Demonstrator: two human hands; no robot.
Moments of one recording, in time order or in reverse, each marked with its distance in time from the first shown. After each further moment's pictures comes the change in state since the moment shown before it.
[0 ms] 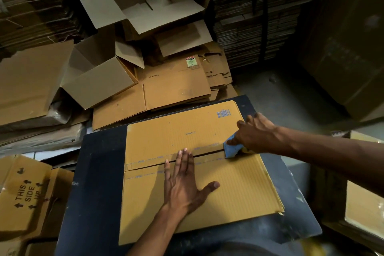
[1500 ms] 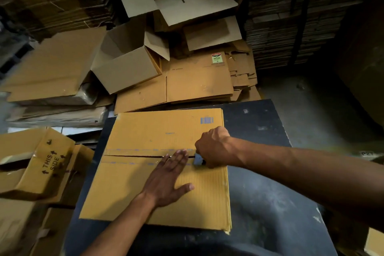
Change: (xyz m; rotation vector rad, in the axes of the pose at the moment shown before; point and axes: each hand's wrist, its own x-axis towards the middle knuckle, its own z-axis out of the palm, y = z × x) left_hand -0.004 -0.112 0.009 0.009 0.007 0.256; right_hand 0.082 -0.103 -0.077 0.044 0.056 -0.121
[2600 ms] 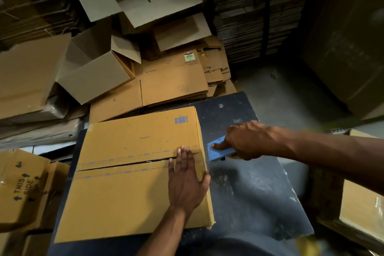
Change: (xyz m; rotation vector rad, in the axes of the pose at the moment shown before) left_hand 0.059 0.136 0.026 -0.053 0.252 -0.329; right_hand -0.101 0.099 0.076 0.148 0.006 -0.043
